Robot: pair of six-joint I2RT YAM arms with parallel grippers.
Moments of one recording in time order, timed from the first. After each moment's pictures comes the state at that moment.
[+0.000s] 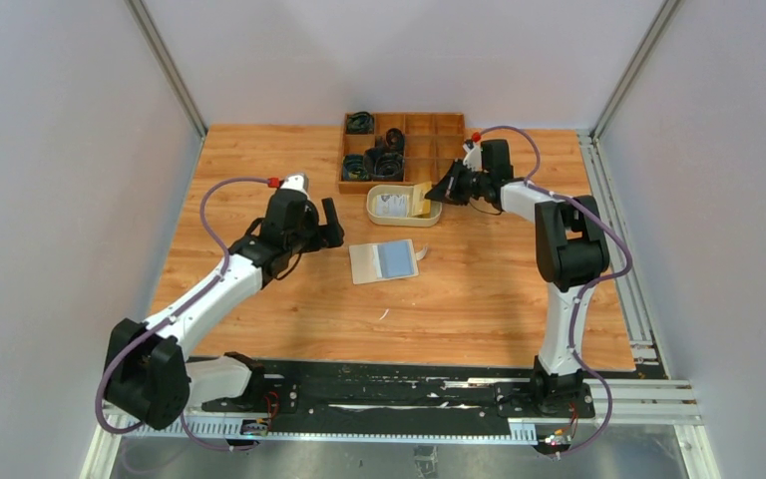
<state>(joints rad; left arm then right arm) -0.43 1.22 0.80 -0.23 -0.13 -0.49 0.20 2.07 1.38 0.05 -0.69 0.61</state>
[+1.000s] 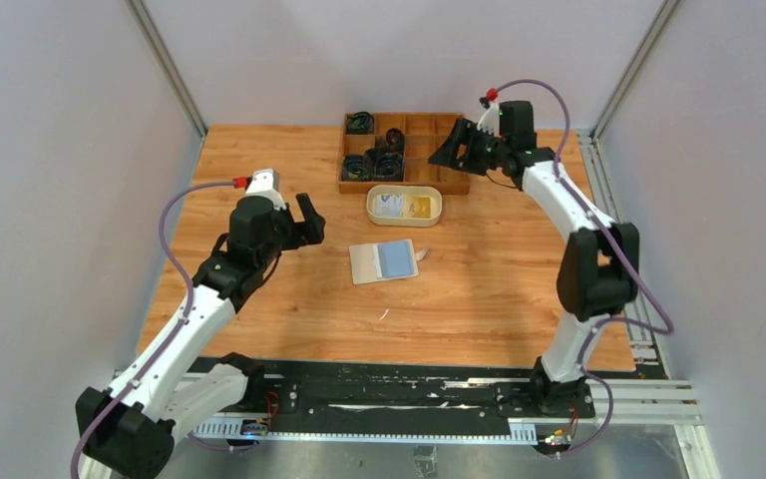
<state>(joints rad) -0.37 0.94 0.79 -0.28 -0.16 -0.43 0.20 1.86 1.55 -0.27 -0.57 0.44</state>
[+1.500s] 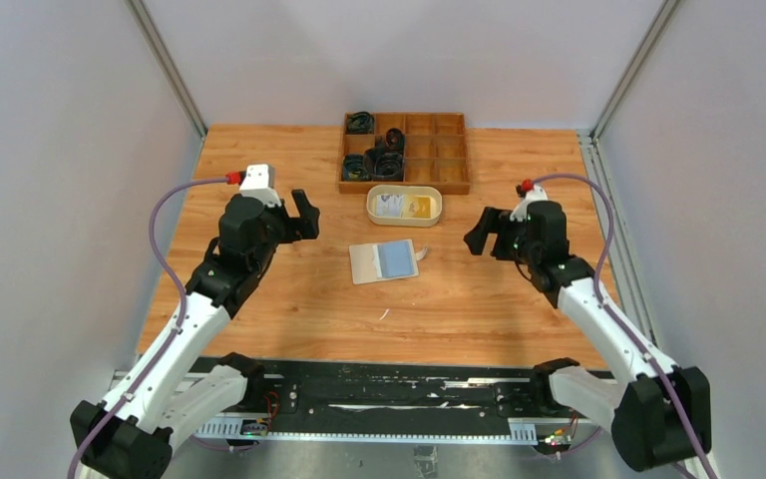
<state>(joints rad) -0.37 0.88 0.79 -0.22 -0.19 -0.32 0.25 1.07 0.72 -0.16 -0.19 0.33</state>
